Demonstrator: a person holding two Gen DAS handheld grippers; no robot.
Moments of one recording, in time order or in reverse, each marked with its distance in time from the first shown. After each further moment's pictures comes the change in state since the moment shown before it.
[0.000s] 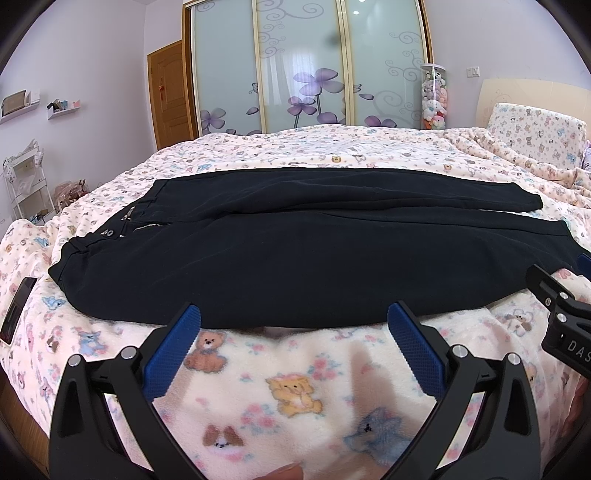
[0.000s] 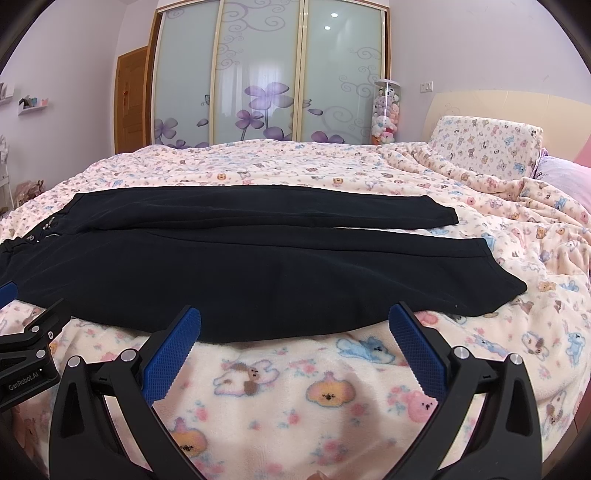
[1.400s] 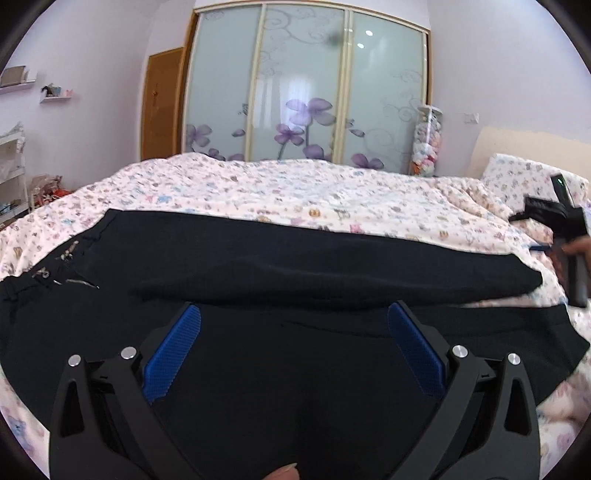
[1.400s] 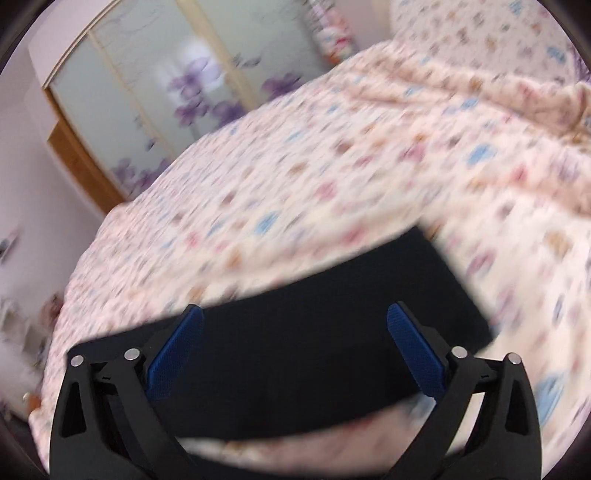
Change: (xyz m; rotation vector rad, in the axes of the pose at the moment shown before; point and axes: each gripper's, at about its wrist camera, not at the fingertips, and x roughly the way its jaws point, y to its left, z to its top) left arm 0.084 -0.021 0.075 -0.107 -0.103 -0.128; right arm 0.275 -0.256 0.194 0.467 0.263 0.142
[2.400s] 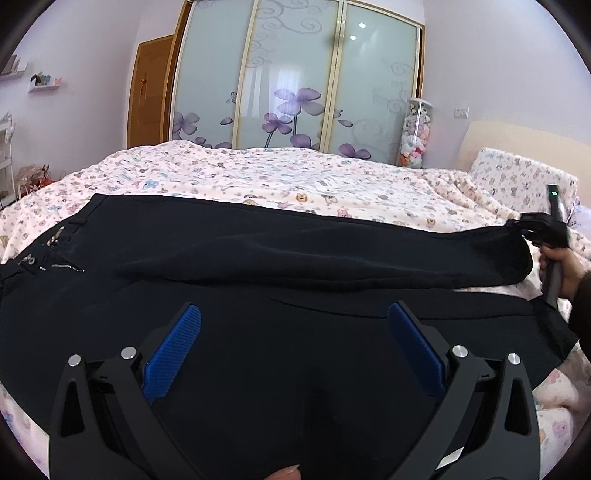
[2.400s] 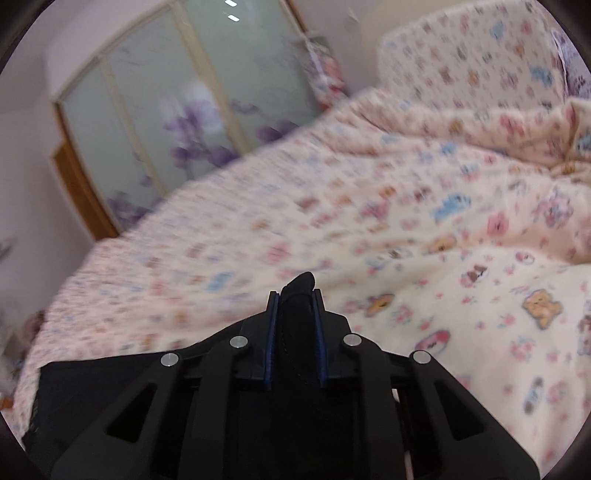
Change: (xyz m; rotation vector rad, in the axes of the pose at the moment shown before) left arm 0.005 0.005 -0.007 -0.018 0.030 -0.058; right arm -0.010 -0.049 0.007 -0.068 -0.213 0.034
